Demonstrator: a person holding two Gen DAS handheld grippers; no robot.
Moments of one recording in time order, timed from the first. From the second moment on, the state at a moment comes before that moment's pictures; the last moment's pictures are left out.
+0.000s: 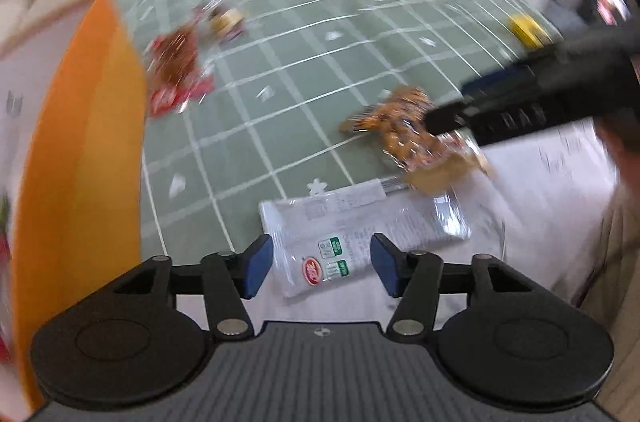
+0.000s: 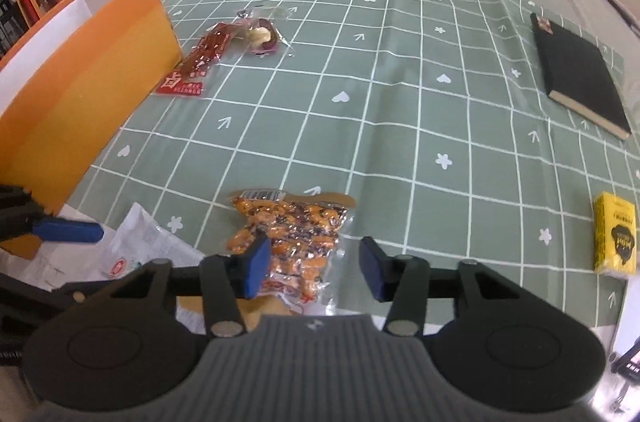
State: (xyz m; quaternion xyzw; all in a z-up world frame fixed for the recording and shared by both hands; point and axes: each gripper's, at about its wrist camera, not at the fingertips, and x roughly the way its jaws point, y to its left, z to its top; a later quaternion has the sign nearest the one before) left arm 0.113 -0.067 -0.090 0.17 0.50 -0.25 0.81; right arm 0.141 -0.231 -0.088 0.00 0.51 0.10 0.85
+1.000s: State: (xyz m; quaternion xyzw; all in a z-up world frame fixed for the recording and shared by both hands) left arm 0.132 -0.124 -0.122 0.30 0.49 -0.41 0.71; right arm 0.154 -0.220 -0.103 0.02 0.53 0.10 0.84
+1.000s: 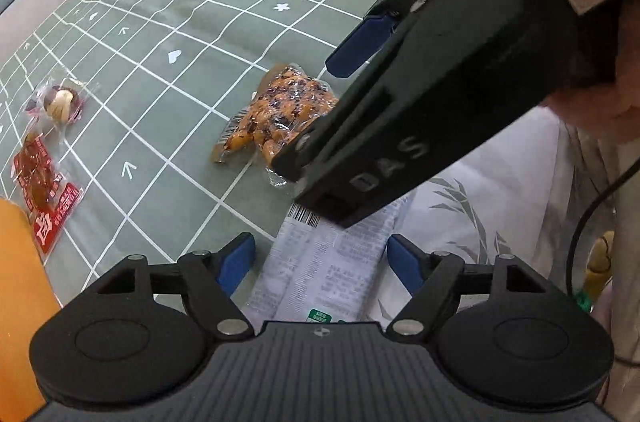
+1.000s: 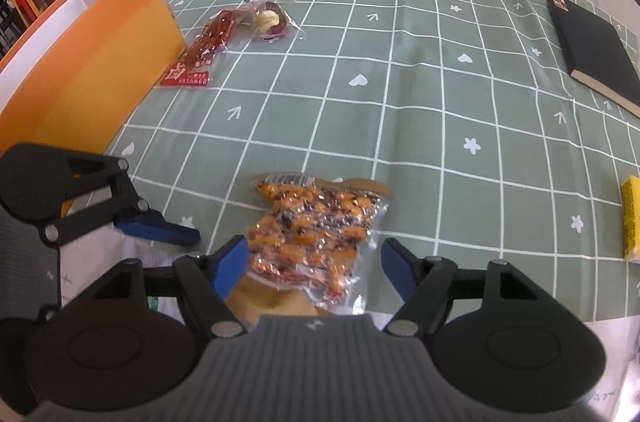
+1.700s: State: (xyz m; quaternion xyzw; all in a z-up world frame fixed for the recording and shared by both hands) left arm 0.155 -0.085 -0.118 0.19 0.60 -0.22 0.75; right arm 0.156 -0.223 -0.106 0.01 0.53 0.07 0.84
